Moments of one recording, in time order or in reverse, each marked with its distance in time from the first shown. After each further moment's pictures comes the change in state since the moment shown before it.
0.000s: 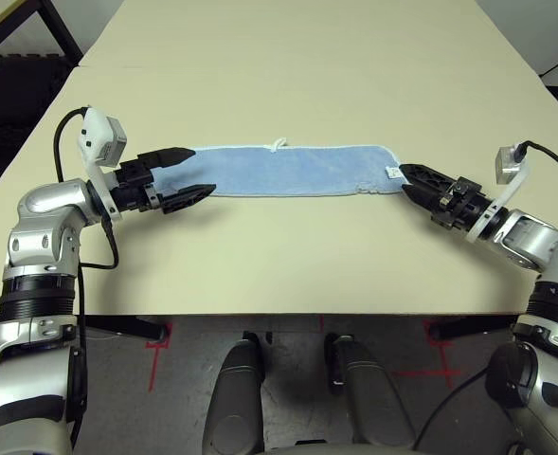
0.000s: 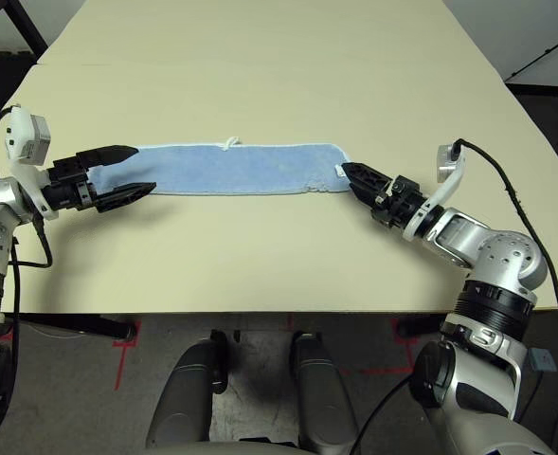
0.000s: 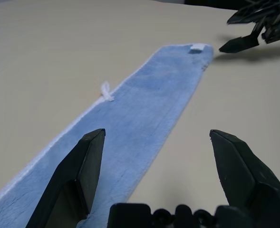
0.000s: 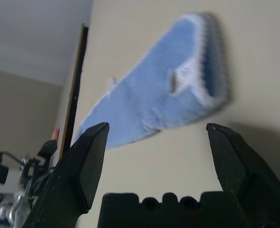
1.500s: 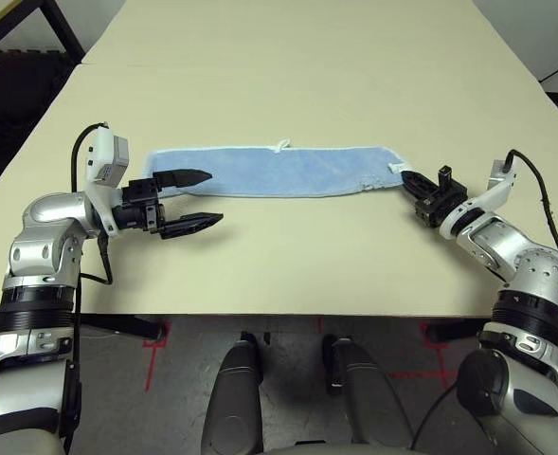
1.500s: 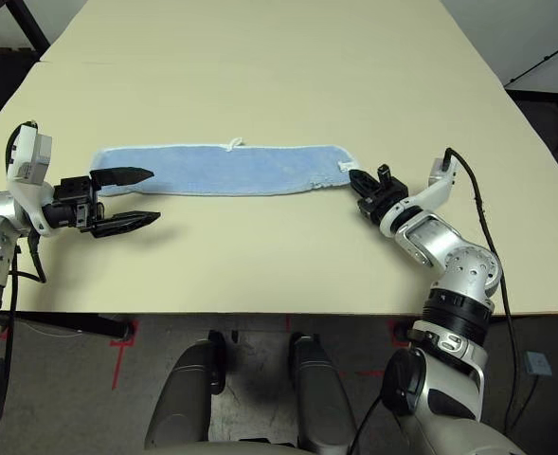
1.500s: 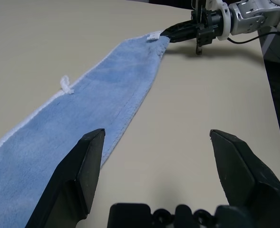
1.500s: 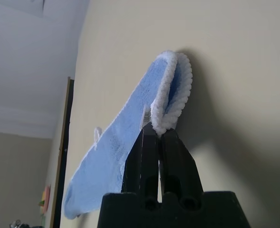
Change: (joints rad) left arm 0.041 0.034 -0.042 -0.047 -0.039 0.042 -0.106; right arm 0.002 0.105 0.084 0.063 0.154 -0.375 -0.276
